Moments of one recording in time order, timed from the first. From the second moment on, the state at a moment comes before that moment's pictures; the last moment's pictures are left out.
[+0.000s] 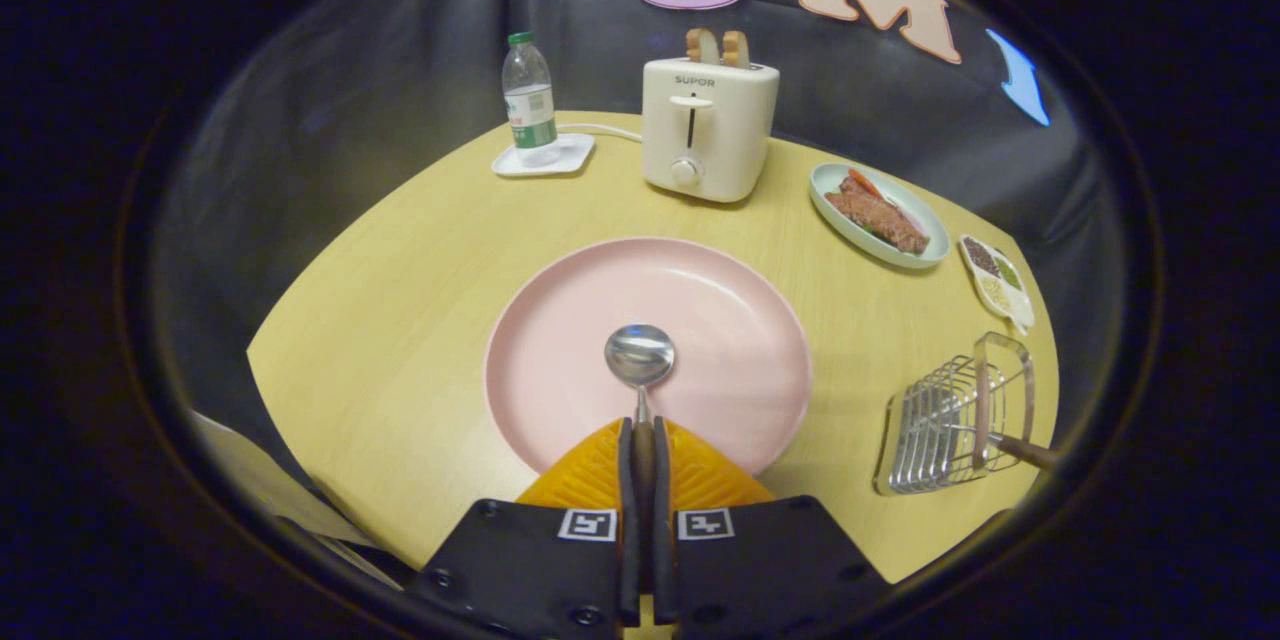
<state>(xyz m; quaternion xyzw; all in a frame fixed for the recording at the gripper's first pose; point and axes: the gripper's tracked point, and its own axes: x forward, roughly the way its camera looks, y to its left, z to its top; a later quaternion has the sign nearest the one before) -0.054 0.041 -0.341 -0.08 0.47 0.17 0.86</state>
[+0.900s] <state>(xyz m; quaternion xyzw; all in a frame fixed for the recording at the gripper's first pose) -0.039 -0.092 -0.244 -0.09 0.46 0.15 0.87</state>
